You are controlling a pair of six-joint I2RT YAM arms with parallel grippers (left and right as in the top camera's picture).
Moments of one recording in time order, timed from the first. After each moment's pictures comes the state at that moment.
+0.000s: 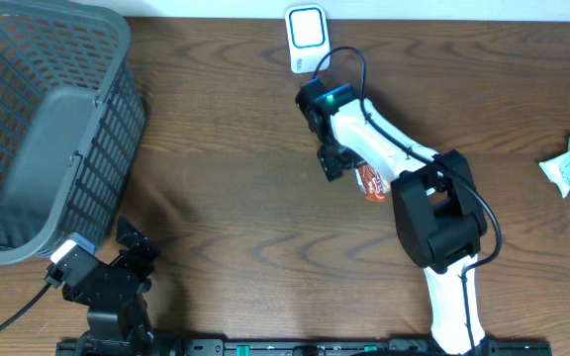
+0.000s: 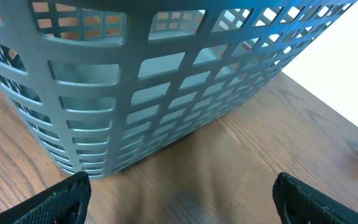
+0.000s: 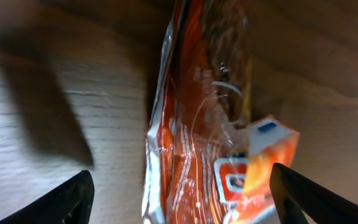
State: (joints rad) left arm -0.11 0.16 0.42 -0.74 -0.55 -0.65; right arm 0.51 2.23 1.70 -1.14 0.39 0.24
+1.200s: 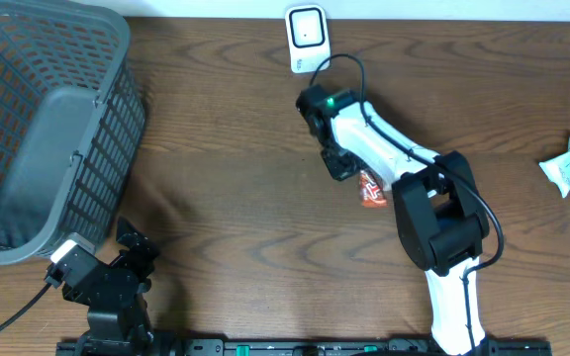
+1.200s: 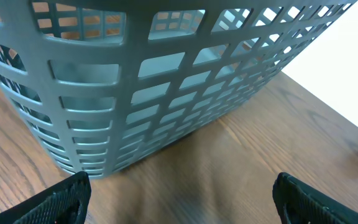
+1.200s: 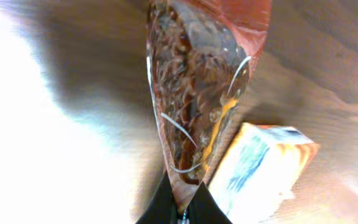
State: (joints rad) left arm -0.11 0.16 0.42 -0.74 -0.55 -0.65; right arm 0.52 2.21 1.73 -1.19 0.33 0.13
